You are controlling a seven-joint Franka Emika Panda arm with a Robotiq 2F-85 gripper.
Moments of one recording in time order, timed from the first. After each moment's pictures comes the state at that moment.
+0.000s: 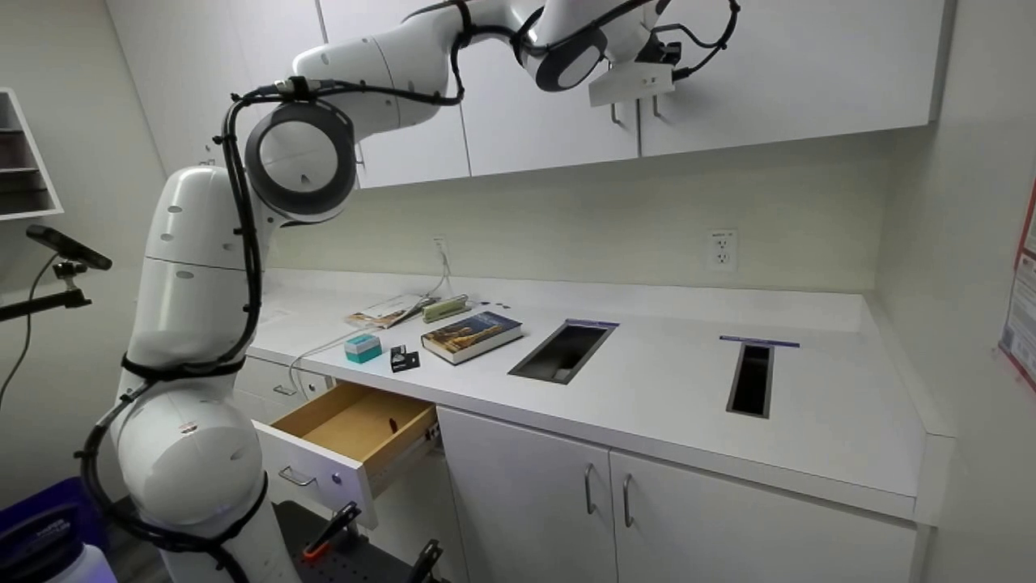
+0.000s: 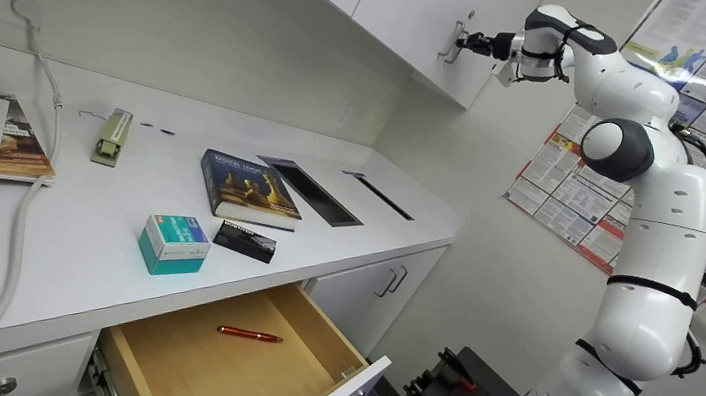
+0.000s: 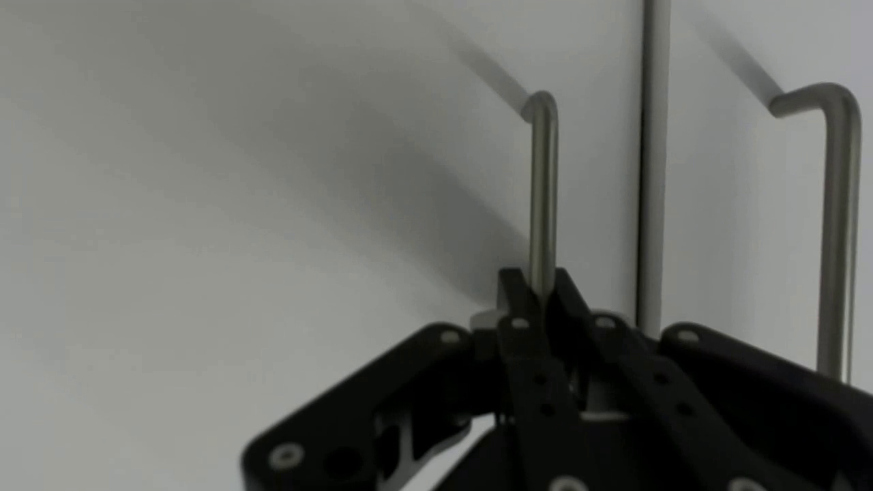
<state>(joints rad) -0.22 0.39 -0.44 -1.07 1.02 2.47 -0.95</state>
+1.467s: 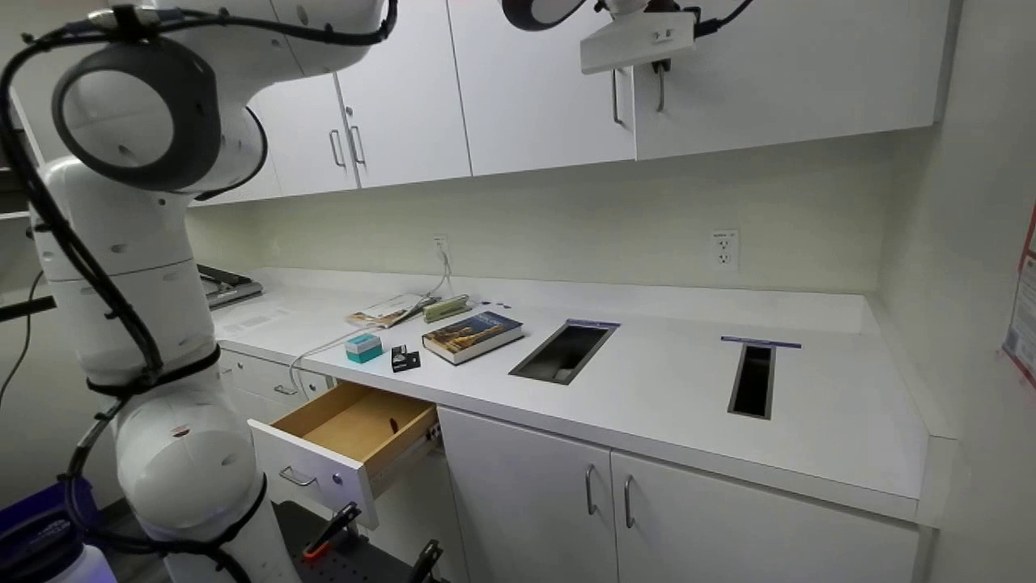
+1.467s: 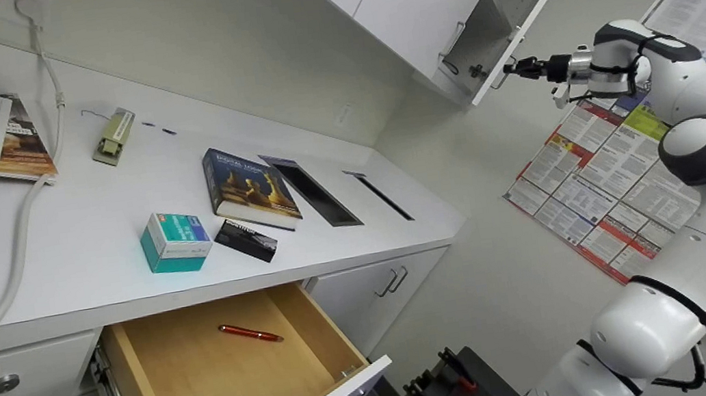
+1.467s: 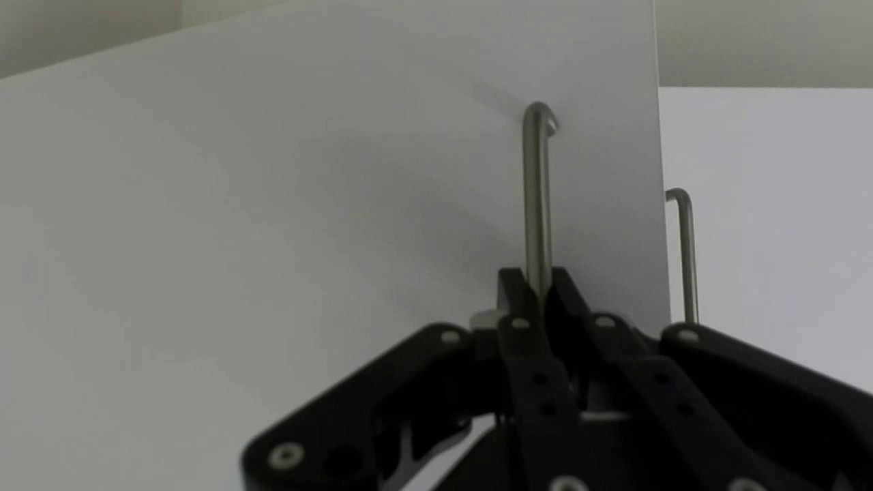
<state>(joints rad) -0.27 0.04 -0.53 -1.41 0.93 2.21 -1.05</state>
